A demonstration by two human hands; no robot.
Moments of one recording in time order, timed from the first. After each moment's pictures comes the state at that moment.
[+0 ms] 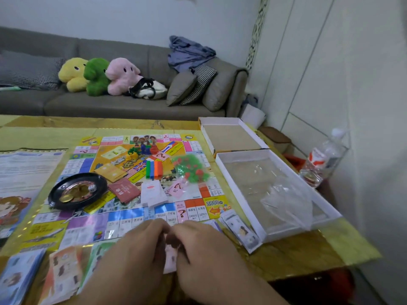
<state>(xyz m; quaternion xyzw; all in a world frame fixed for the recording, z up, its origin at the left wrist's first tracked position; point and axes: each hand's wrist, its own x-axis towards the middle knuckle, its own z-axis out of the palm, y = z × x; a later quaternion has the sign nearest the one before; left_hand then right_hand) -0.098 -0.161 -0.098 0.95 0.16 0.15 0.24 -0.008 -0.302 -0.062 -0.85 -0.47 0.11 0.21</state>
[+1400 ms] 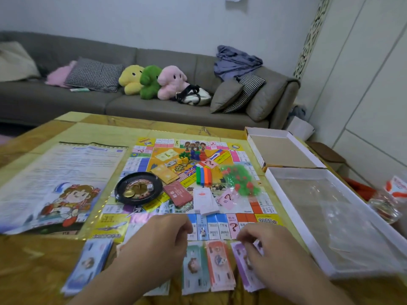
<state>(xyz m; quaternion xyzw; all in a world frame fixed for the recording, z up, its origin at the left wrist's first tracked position) -0.117 -0.086 -0.088 0.93 0.24 0.11 0.26 0.038 -0.280 -0.078 -0.89 -0.41 0.08 0.18</state>
